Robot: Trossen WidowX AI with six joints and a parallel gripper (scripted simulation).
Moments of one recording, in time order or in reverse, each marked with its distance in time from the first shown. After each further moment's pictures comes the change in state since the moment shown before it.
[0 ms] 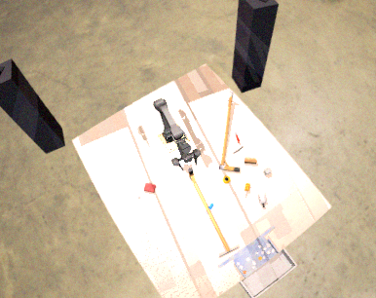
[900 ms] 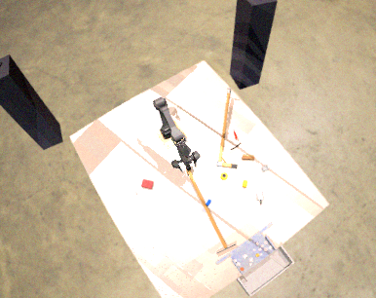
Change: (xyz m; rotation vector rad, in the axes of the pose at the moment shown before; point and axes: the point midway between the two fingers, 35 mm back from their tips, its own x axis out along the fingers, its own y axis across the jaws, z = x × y) arm 0.044 0.000 0.000 0.000 -0.003 -0.003
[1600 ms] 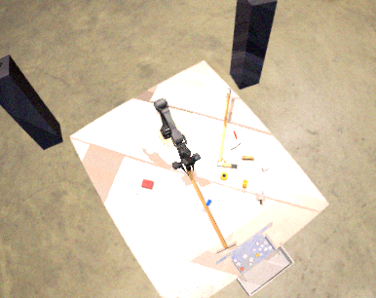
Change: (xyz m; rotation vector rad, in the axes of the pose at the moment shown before) arm 0.015 0.000 -0.003 0.000 0.003 -0.002
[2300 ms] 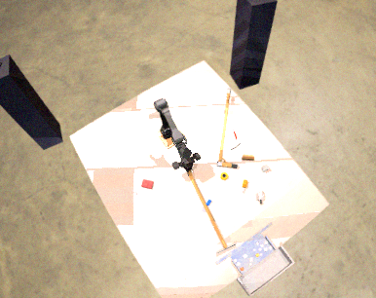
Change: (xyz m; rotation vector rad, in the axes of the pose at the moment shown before) arm -0.001 0.001 0.001 -0.003 0.002 0.000
